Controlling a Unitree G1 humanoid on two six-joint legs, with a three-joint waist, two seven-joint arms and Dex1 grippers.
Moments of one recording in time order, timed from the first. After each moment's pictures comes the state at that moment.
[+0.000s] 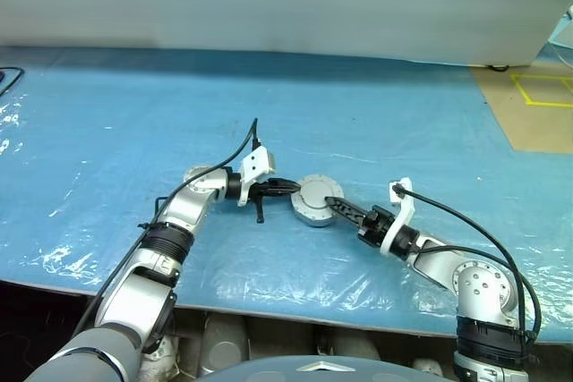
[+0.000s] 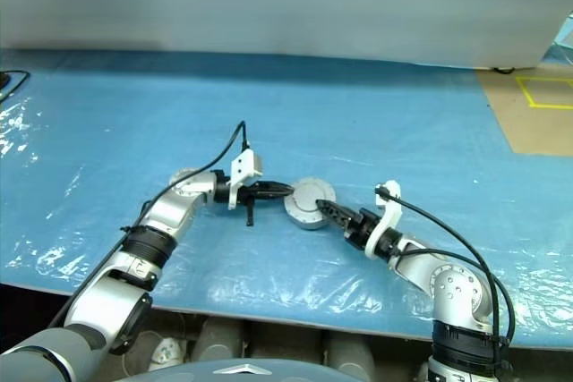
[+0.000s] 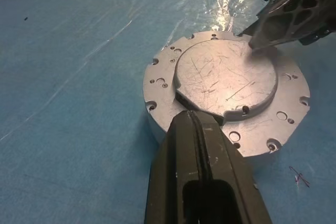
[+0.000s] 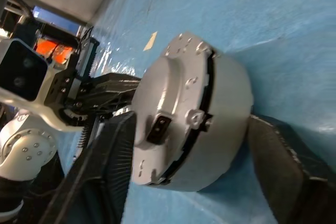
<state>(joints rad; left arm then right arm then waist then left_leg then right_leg) -0.61 0.27 -0.24 0.53 -0.12 -0.04 -1.17 -0.06 -0.23 -0.31 -0.26 0.95 1.10 0.35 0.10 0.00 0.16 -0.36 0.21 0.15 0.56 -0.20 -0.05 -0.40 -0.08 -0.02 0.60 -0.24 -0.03</state>
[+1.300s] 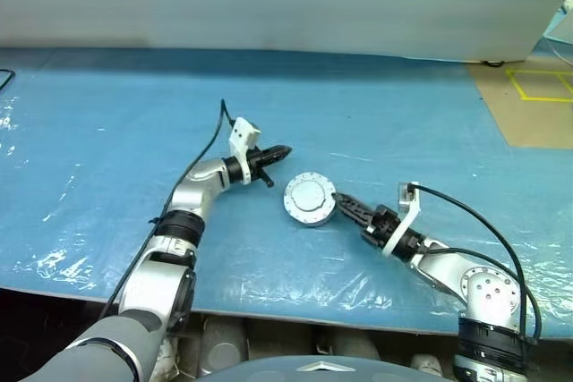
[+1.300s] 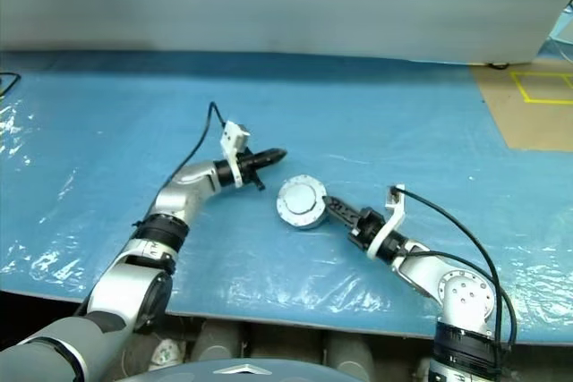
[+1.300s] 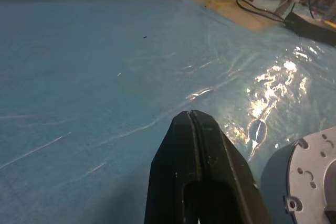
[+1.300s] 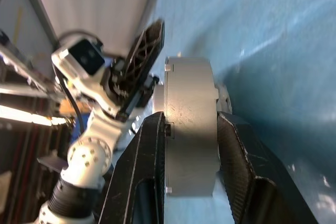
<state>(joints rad) -0.72 0.15 0.04 0.70 -0.31 0.19 -0.93 -0.07 -0.17 -0.40 -0.14 1.33 1.10 0.19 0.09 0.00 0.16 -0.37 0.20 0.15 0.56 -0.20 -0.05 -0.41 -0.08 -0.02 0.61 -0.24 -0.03</state>
